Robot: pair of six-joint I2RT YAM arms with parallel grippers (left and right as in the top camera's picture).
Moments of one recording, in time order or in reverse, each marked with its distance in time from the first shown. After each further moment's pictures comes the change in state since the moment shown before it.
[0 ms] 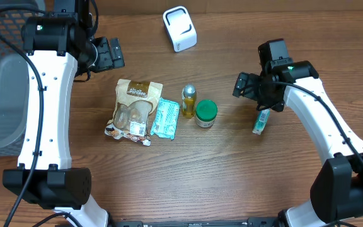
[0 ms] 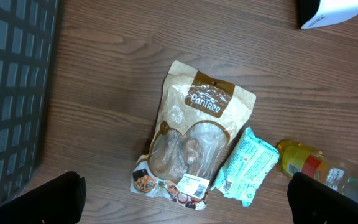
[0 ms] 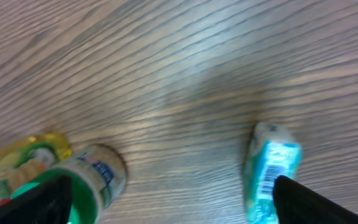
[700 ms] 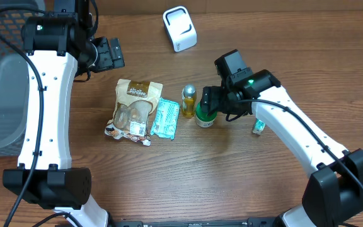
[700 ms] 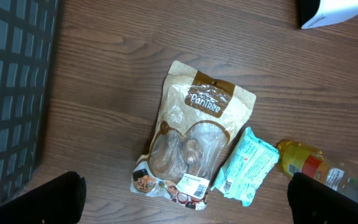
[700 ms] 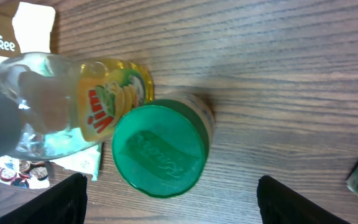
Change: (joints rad) left arm 0.000 0.000 0.000 0.000 0.000 0.000; right arm 0.273 0.000 0.000 0.045 -0.014 0.003
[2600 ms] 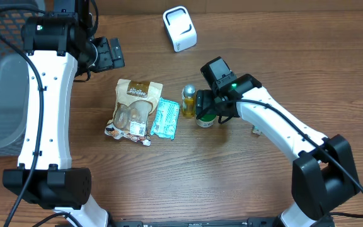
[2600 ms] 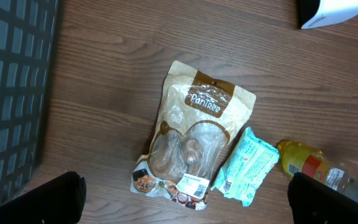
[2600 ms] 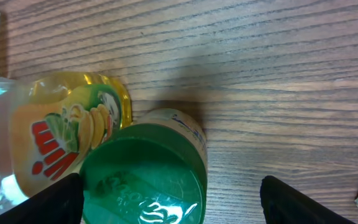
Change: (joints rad) left arm 0.000 0.000 0.000 0.000 0.000 0.000; right arm 0.055 0.090 -0.021 0.068 0.129 0.062
